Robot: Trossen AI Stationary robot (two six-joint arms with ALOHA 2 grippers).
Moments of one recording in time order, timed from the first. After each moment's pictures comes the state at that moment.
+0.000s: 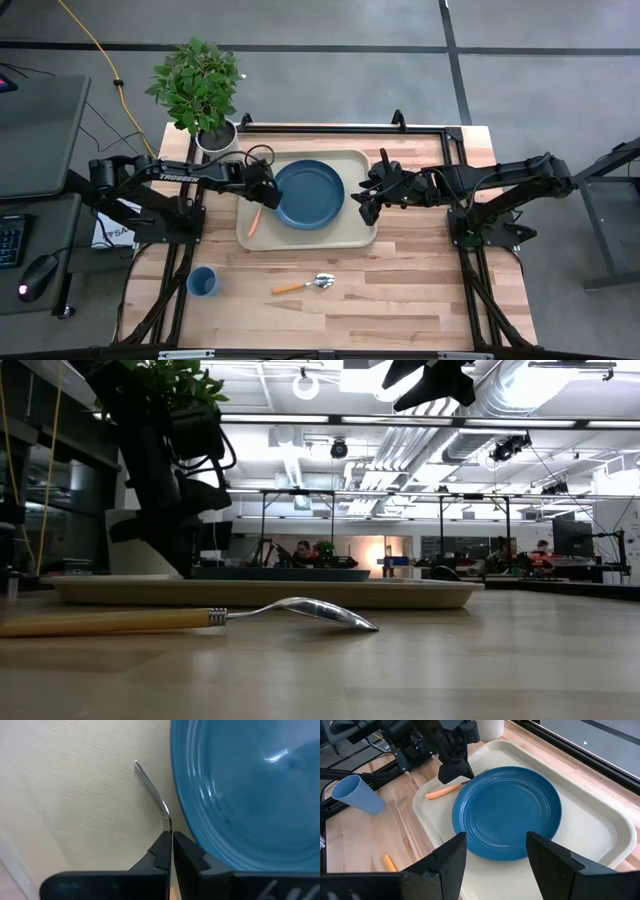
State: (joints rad) left arm 0.44 1.36 0.62 -0.44 -0.09 -0.81; right arm 0.12 1.29 1.19 -0.59 0.39 0.60
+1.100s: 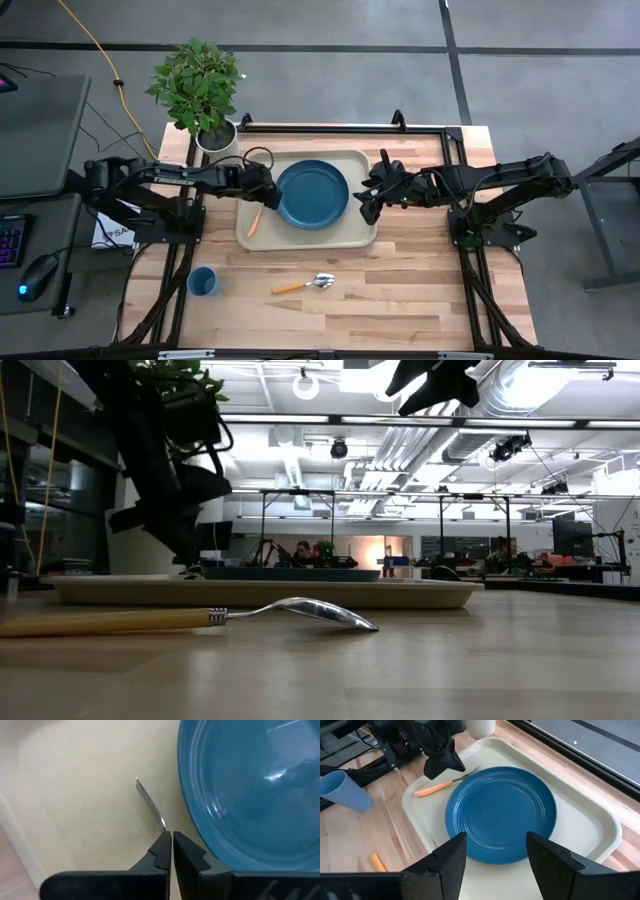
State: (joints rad) left arm 0.37 1.31 0.62 -0.45 -0.22 -0.86; right arm 0.12 1.29 1.19 -0.63 0.42 0.60
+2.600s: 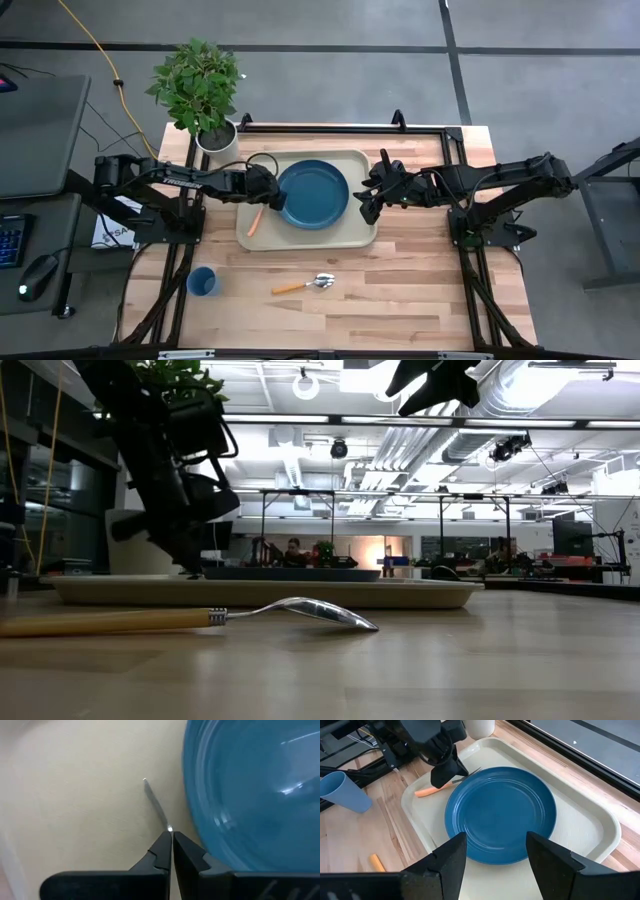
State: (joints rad) left arm 0.31 1.40 0.62 -0.38 -0.33 -0.95; right arm 0.12 1.29 1.19 -0.63 0.42 0.61
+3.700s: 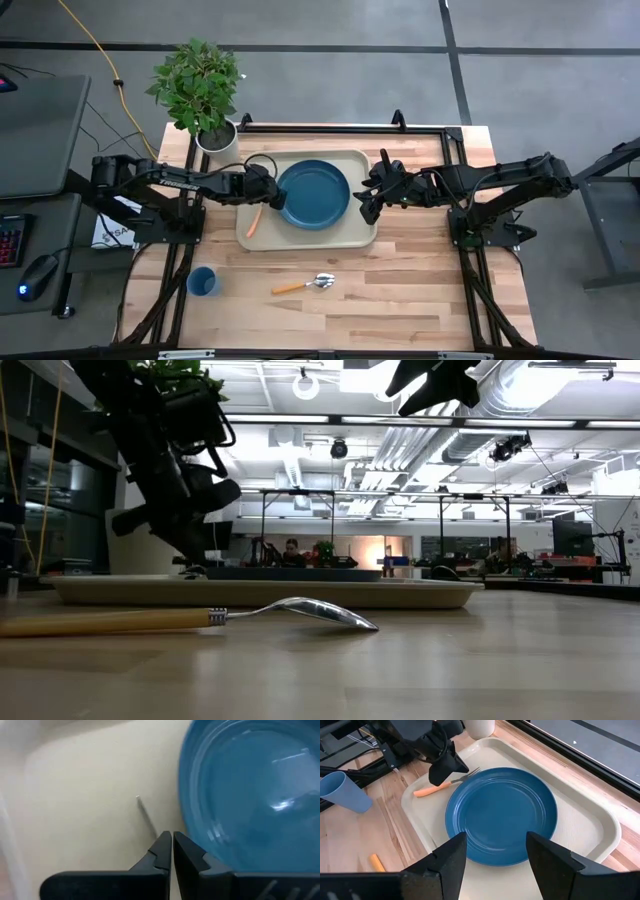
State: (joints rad) left arm 0.27 1.37 0.62 -0.38 -0.40 -0.98; right arm 0.12 1.29 1.19 -0.63 0.42 0.61
